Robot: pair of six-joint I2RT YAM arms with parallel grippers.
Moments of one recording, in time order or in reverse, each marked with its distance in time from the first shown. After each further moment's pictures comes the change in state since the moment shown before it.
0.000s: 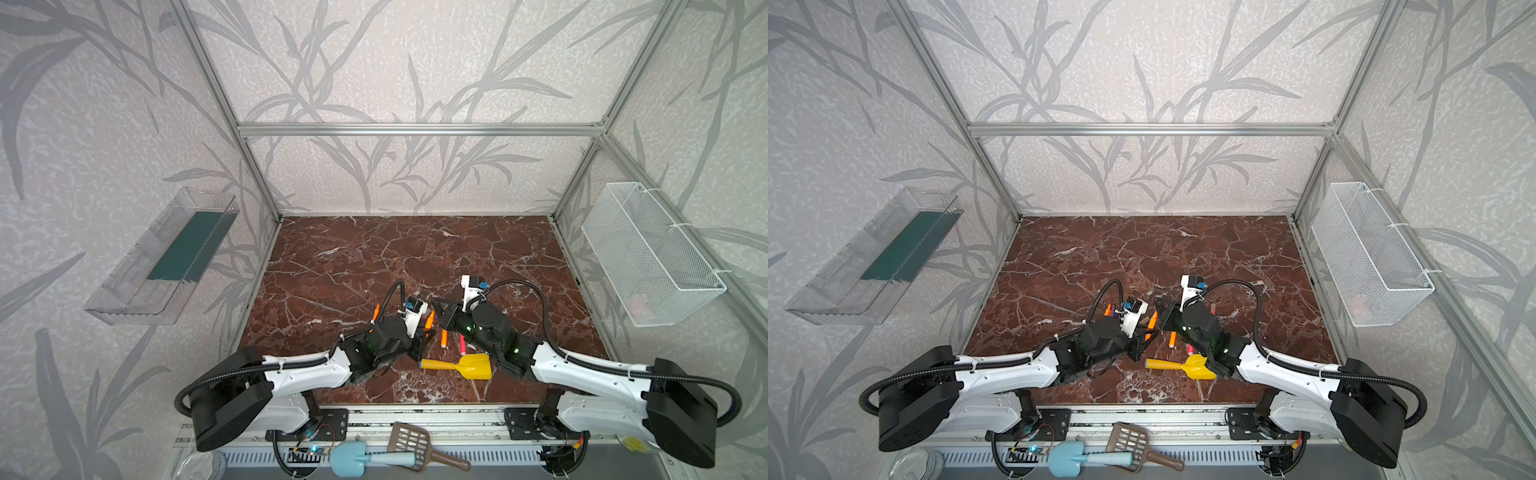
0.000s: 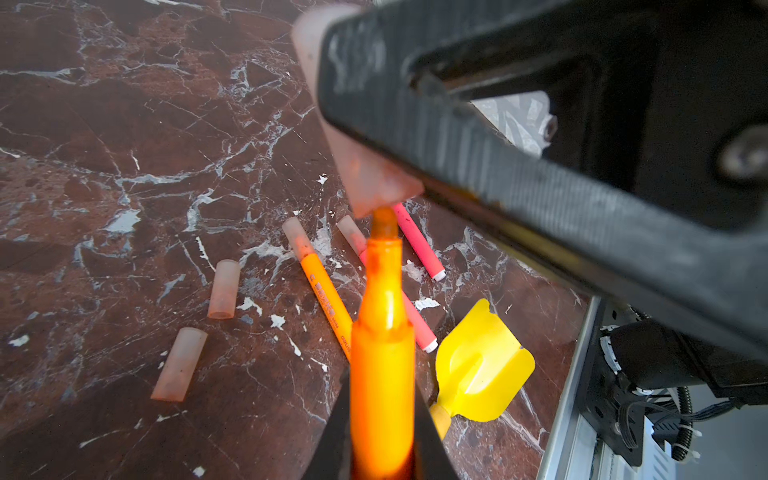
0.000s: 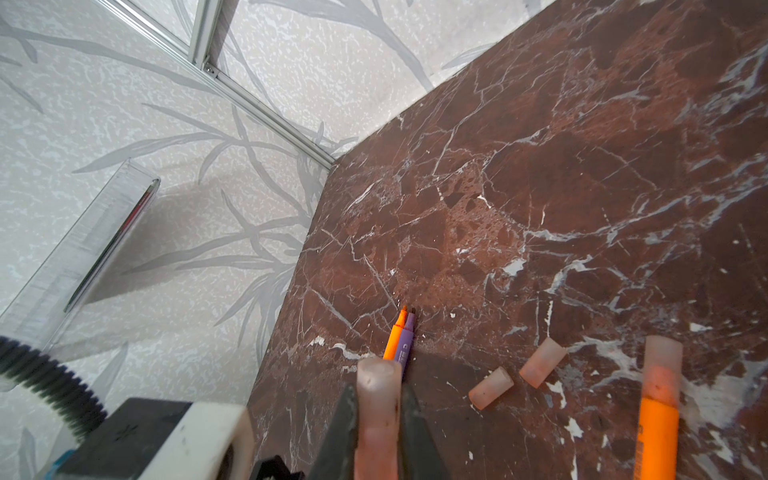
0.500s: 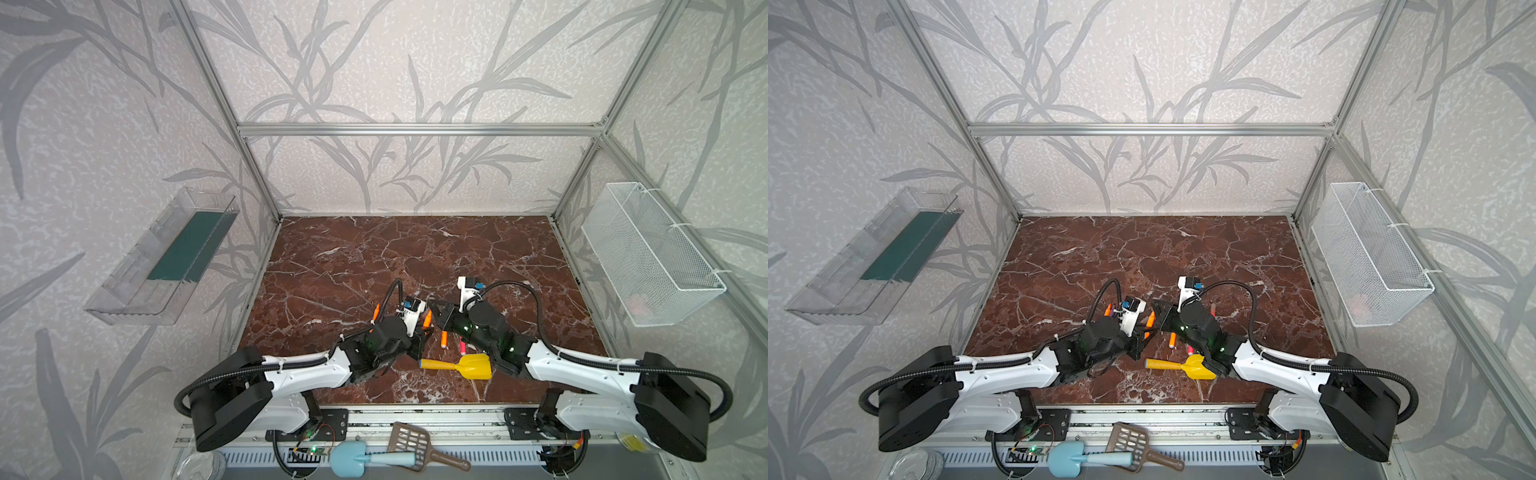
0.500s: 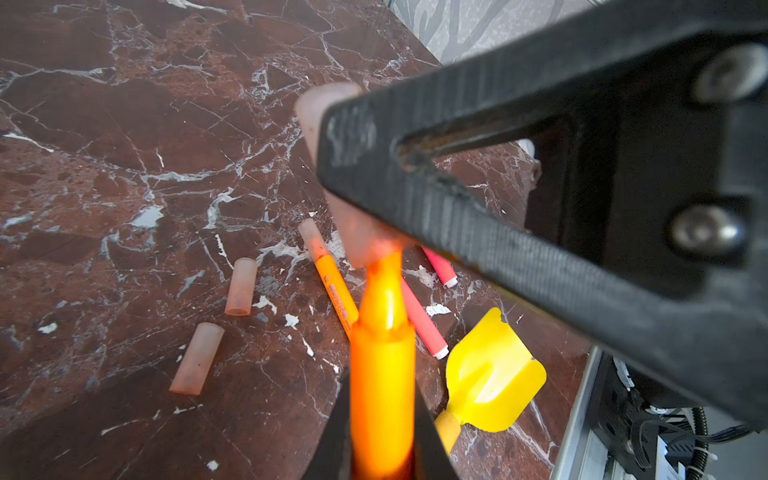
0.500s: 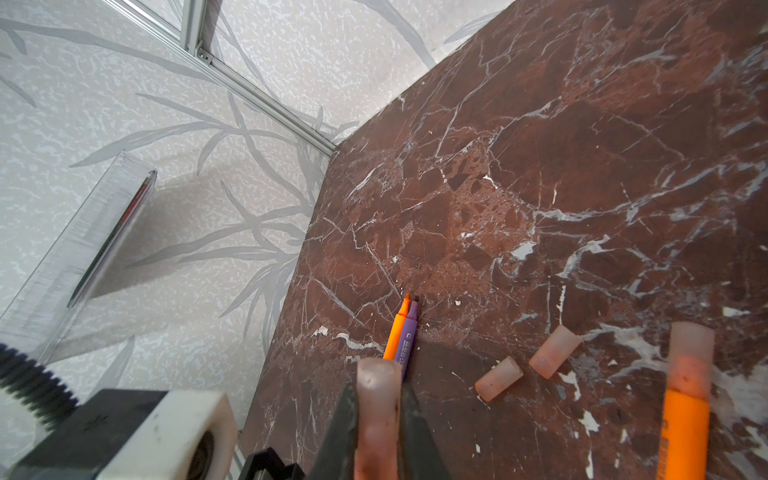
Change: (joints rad) left arm 0.000 -0.004 0.000 -0.005 -0.040 -0.018; right arm -0.004 0.052 -0.013 0.059 -0.040 0.030
